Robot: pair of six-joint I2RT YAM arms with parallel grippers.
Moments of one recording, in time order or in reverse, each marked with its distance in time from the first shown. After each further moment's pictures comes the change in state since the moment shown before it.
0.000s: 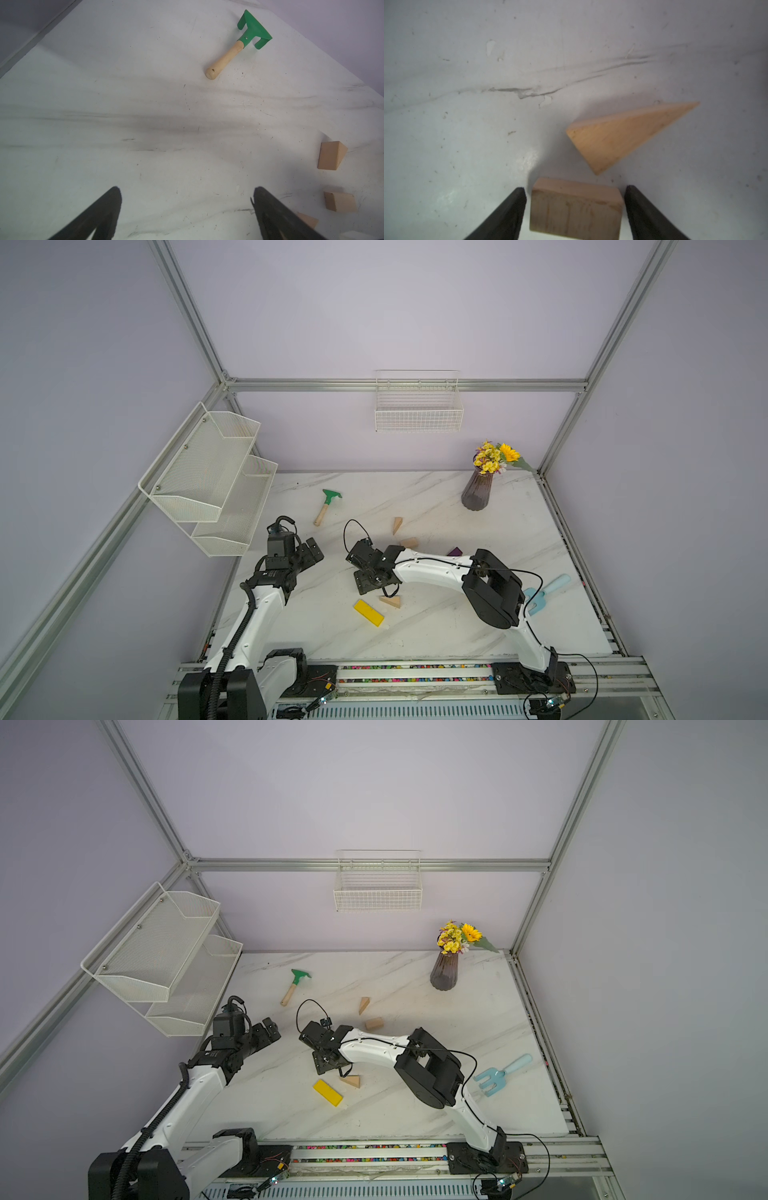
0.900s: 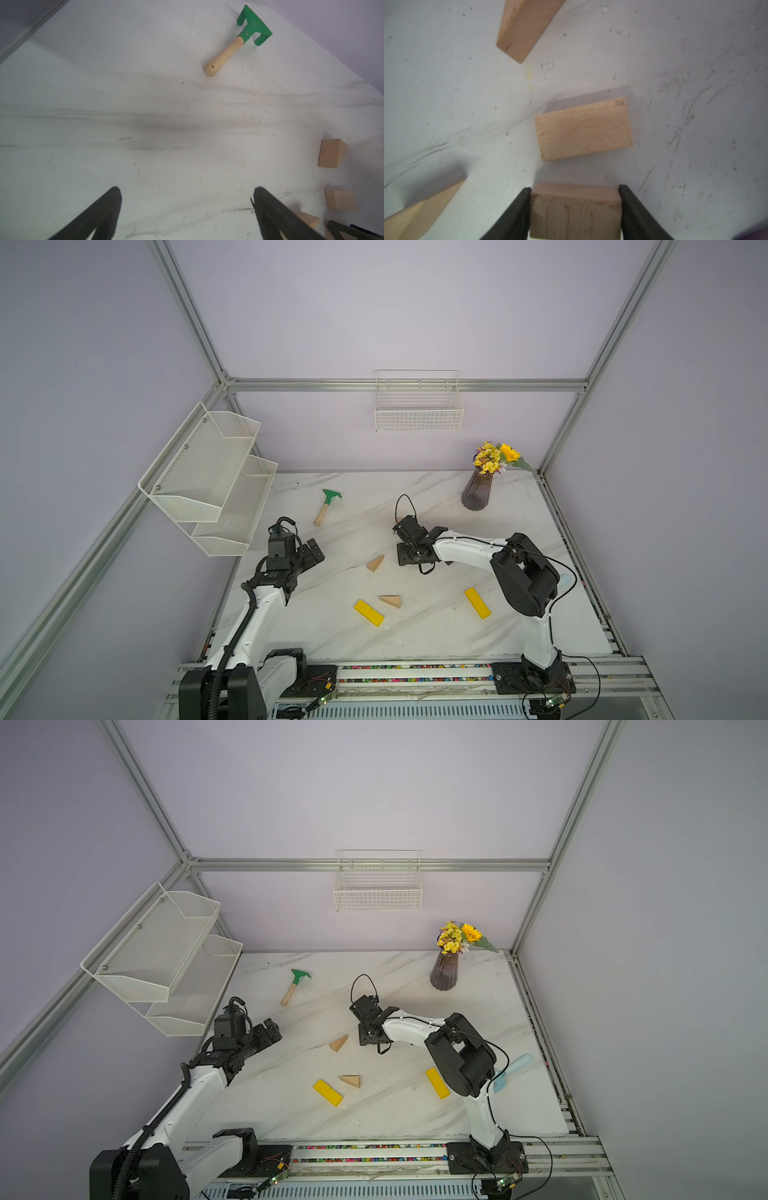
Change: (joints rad) left arm 0.000 0.007 -0.016 0.019 0.011 0.000; right arm -0.303 -0.165 -0.297 0.198 0.018 -0.066
